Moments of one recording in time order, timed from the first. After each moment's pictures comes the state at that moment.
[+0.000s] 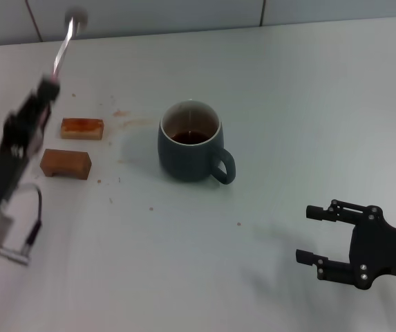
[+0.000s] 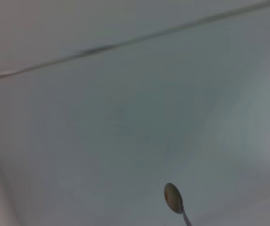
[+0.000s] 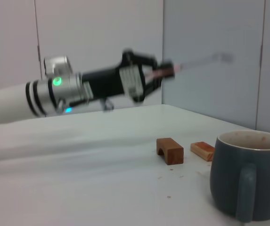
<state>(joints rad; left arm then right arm) -0.41 -2.07 0.27 -0.24 1.43 1.65 -1.29 0.35 2.08 -0.35 -0.41 -2.24 -1.71 0.68</state>
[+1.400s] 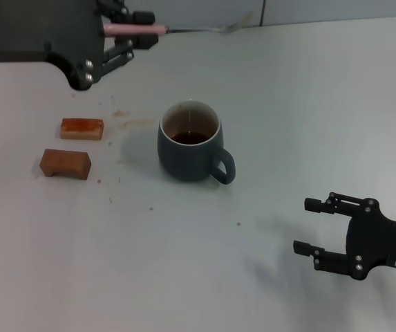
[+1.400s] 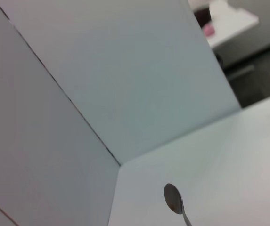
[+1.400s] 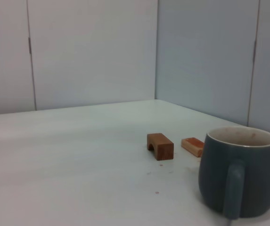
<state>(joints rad) -0.41 -2.06 1.05 1.62 1.86 1.59 -1.43 0.36 2.08 -0.35 -0.41 -2.24 -1.66 0.67</state>
